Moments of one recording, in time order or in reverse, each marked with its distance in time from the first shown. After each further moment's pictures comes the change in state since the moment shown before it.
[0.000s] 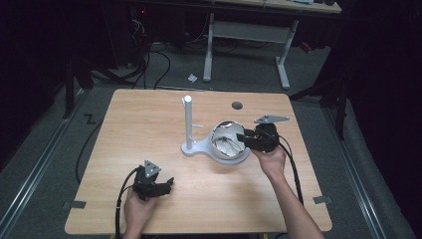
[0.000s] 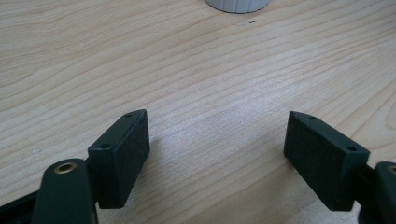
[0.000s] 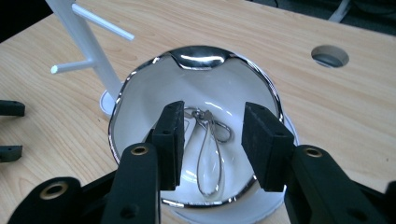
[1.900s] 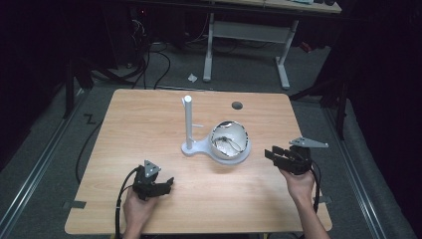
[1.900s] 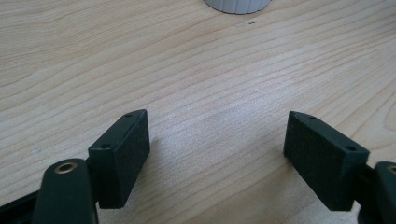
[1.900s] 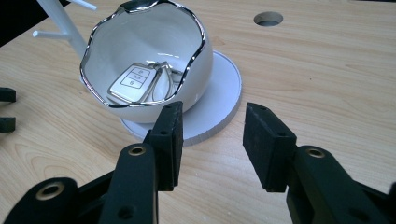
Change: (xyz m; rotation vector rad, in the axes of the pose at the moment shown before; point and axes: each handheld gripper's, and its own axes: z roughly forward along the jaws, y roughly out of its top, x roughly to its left) left arm 0.000 0.001 0.000 0.003 -0.004 -0.004; right arm -0.030 -0.073 -0.067 -0.078 -0.063 0.119
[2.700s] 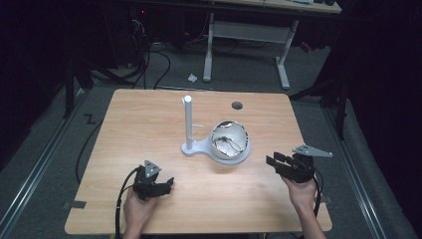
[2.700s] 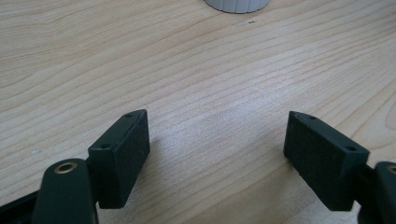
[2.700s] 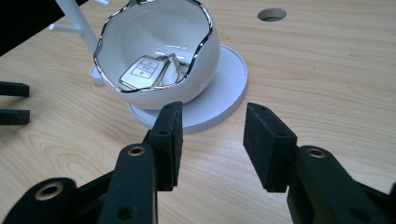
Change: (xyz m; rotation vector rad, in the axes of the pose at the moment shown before) left arm 0.000 -0.001 0.000 -0.001 0.002 0.008; right arm 0.005 -0.018 -0.011 -0.025 0.019 0.006
